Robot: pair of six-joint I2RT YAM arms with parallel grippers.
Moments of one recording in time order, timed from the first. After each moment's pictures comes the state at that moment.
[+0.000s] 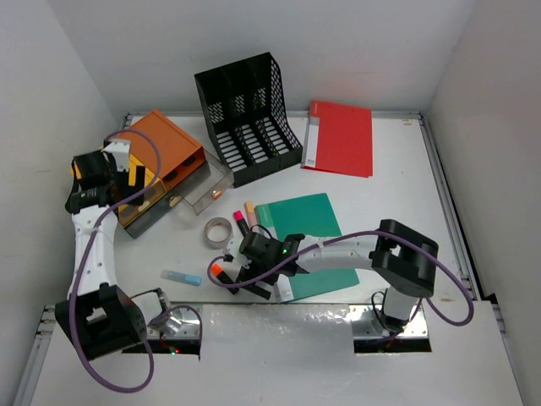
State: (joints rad) left arm 0.37 1.13 0.98 -0.59 -0.01 0.39; right arm 1.20 1.72 0.96 -0.30 -0.03 -0.05
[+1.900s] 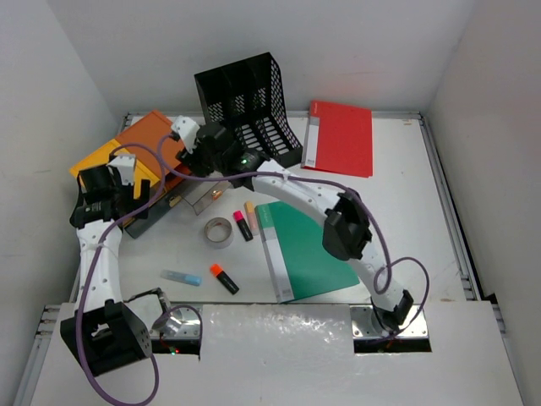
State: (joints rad) left arm 0.37 1.01 0.87 -0.63 0.01 0.39; right arm 0.94 2.28 2.21 -0.31 0.10 -0.24
